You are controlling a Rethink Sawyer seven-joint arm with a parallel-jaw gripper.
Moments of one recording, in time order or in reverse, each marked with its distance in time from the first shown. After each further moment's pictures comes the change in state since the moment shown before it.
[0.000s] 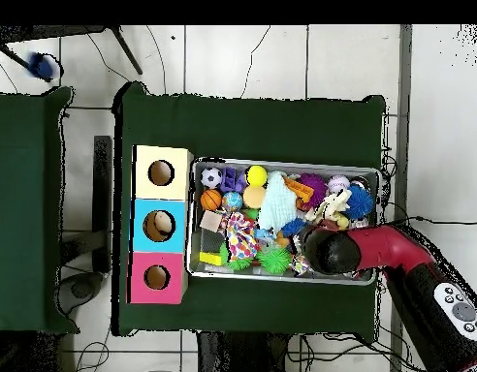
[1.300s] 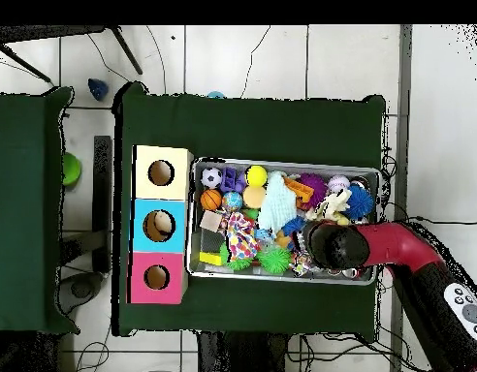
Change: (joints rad) arm -0.038 -0.013 0.053 -0.004 0.041 0.067 -0.007
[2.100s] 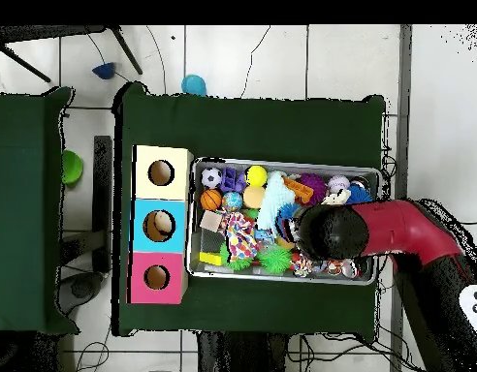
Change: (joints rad) arm 0.100 -0.291 0.055 0.050 0.185 0.168 0.000
